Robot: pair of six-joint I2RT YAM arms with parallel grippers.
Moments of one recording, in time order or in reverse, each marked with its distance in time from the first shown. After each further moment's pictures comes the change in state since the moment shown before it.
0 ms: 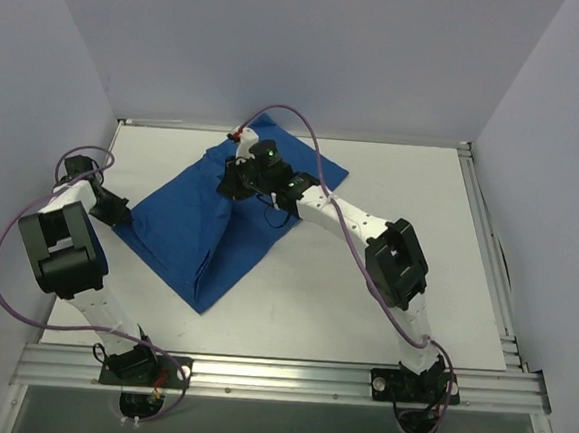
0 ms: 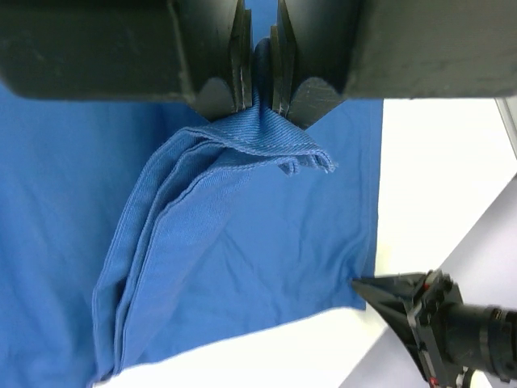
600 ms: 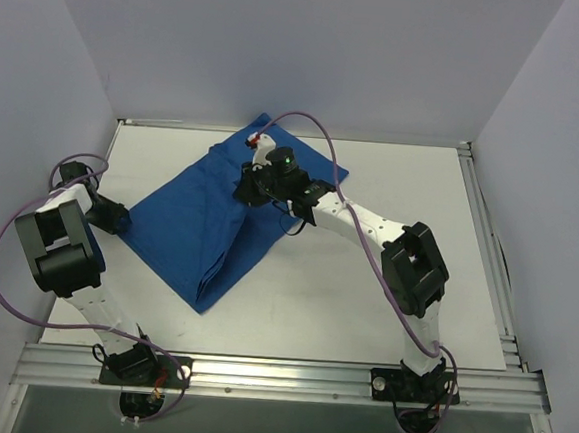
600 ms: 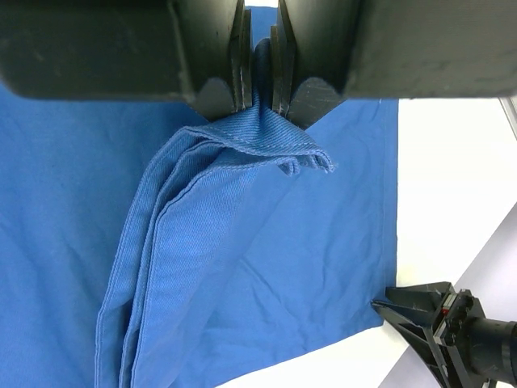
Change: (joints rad) left arm 0.036 0.013 -0.016 0.005 -0.006 -0.015; right arm -0.032 -0.107 -0.174 0.047 0.003 0.002
